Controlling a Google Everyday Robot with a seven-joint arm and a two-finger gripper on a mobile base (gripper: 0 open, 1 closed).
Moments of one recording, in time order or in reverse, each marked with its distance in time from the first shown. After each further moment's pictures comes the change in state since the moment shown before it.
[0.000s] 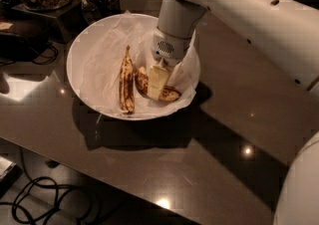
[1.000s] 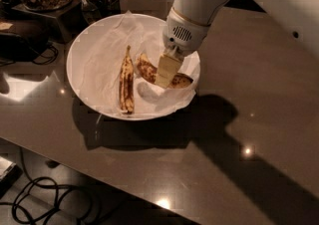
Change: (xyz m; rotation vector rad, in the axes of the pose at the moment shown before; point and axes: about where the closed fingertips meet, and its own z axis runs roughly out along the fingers) arm 0.011 0.030 -0.052 0.052 -0.104 -0.056
